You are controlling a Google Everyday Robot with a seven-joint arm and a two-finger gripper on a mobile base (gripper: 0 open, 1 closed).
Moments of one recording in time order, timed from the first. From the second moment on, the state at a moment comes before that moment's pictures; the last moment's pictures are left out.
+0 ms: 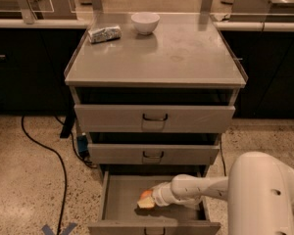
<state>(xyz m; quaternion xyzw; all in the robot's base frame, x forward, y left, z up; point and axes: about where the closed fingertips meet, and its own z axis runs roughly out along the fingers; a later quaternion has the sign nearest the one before) 0.557 -0.016 0.259 -0.36 0.86 0.25 0.25</state>
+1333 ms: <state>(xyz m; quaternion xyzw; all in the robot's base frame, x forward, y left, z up) 0.548 -0.012 0.147 -0.32 0.89 0.25 0.19</state>
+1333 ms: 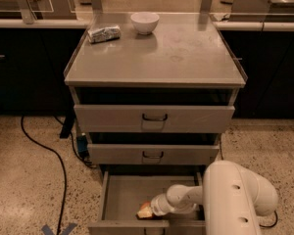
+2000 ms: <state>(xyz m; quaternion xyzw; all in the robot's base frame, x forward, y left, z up) 0.582 -0.014 0.146 -0.30 0.90 0.24 0.21</state>
